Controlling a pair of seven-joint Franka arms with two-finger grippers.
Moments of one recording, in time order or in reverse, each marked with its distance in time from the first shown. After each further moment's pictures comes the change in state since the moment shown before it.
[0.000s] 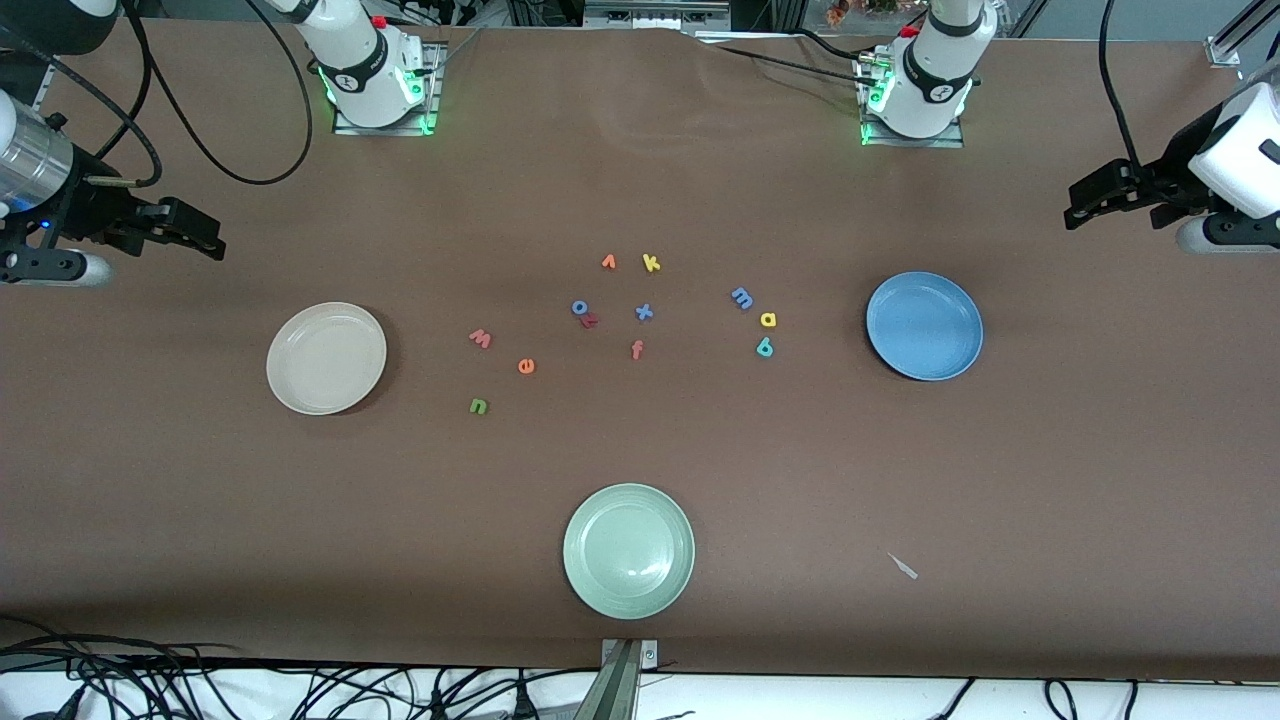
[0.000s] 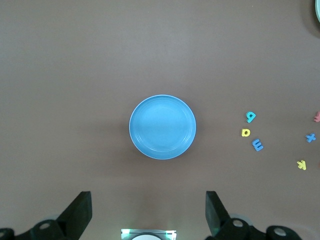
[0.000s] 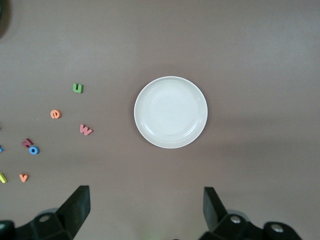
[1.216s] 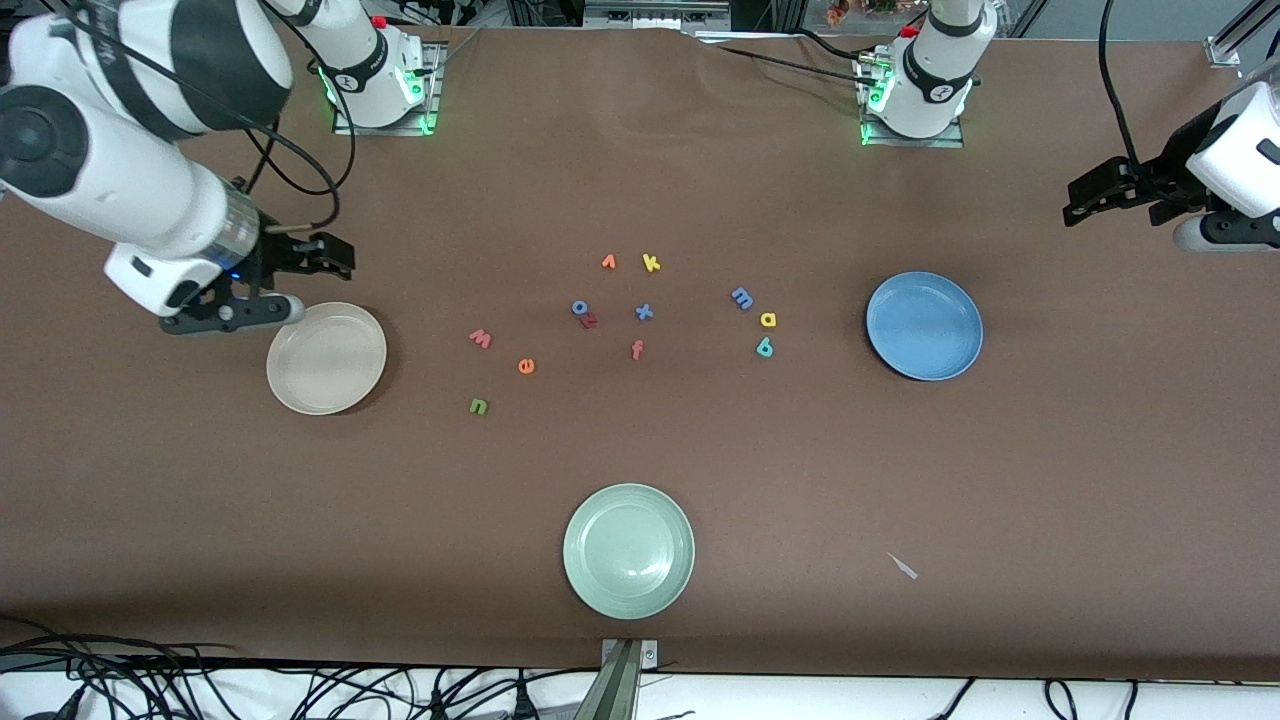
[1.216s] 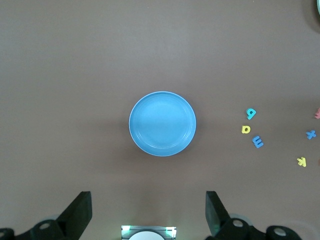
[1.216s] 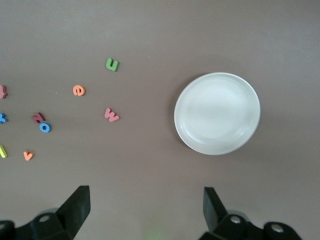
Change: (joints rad) left arm -0.001 -0.001 -0.004 0.000 -0.006 -0.017 0.000; right arm 0.186 0.150 0.015 -0.004 0.007 0.061 -0.001
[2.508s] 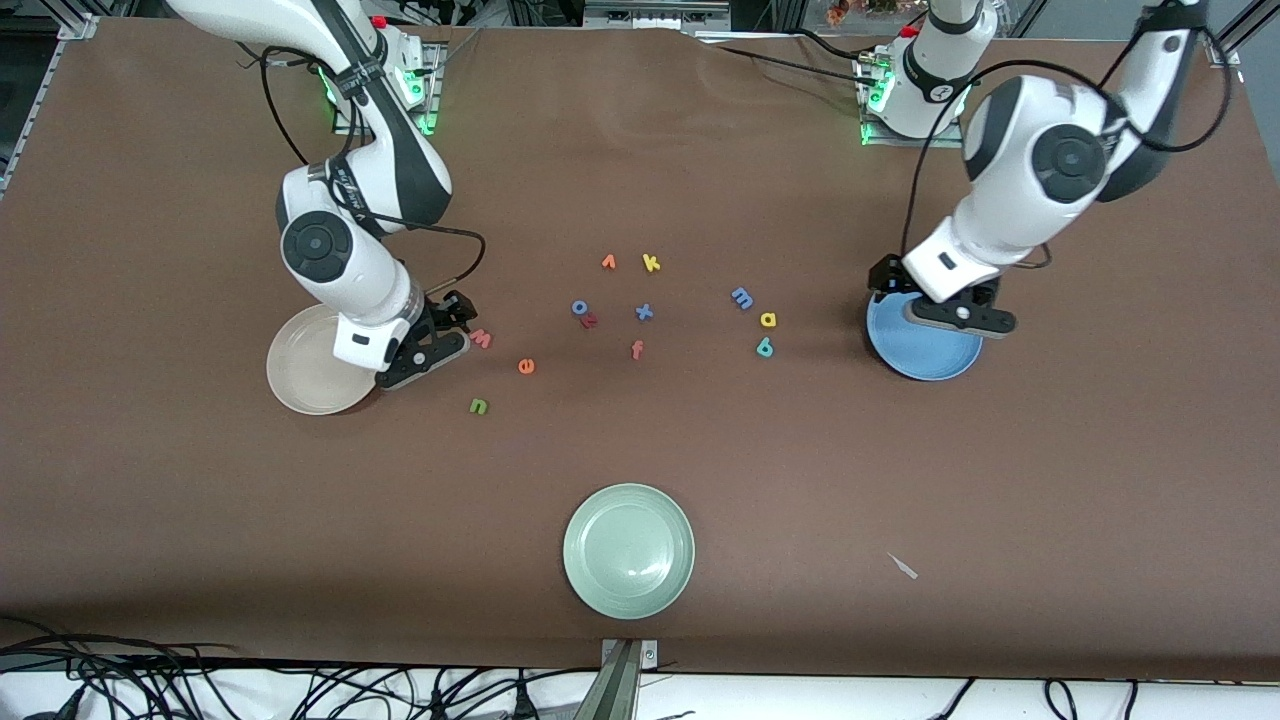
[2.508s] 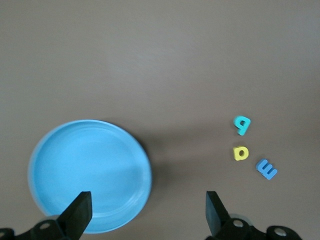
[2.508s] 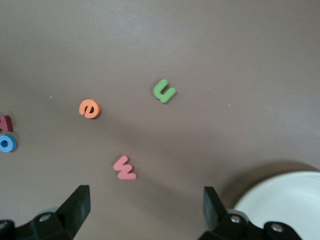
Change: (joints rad) left arm -0.198 0.068 -0.069 -0.643 -0.013 0.821 -0.034; right arm 0.049 0.159 0.091 -0.383 0.001 0.690 -0.269
